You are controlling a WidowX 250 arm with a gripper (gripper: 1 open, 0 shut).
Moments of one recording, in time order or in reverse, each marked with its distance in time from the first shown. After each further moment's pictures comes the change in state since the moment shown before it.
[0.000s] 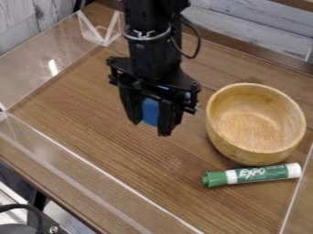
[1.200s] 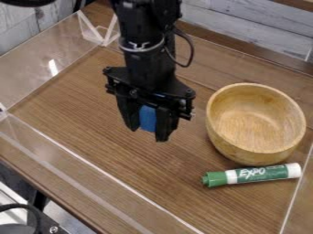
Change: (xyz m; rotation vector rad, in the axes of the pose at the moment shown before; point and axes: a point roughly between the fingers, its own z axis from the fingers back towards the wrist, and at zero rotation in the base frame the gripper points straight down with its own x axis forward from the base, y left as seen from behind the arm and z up) arm 0.001 0.007 -0.013 -0.014 -0.006 0.039
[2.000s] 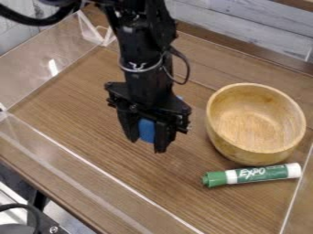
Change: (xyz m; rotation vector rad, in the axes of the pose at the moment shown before) arm 0.001 0.005 -0.021 0.003 -0.006 -0.010
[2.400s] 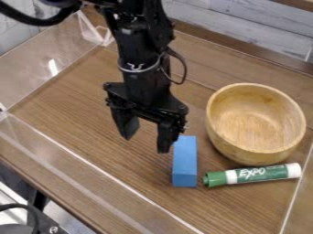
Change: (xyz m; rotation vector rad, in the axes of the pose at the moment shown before) arm 0.003 0.006 -0.003 0.000 0.008 0.004
